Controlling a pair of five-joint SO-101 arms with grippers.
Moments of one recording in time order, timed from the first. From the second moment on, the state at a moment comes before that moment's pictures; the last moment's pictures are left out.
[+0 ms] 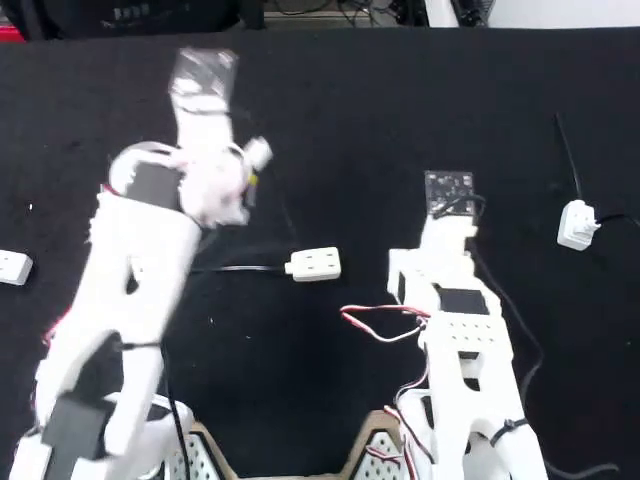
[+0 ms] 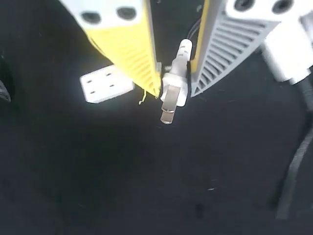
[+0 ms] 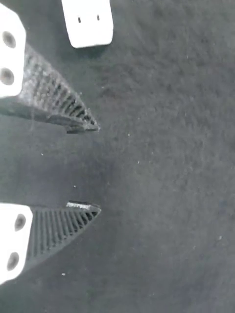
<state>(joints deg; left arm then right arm) 11.9 -21.5 14.8 68.1 6.3 4.0 -43.6 72.7 35.0 -0.7</state>
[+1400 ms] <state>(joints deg) 8.8 -45.0 62.9 35.5 11.3 -3.3 -43.6 63.1 50.9 10.8</state>
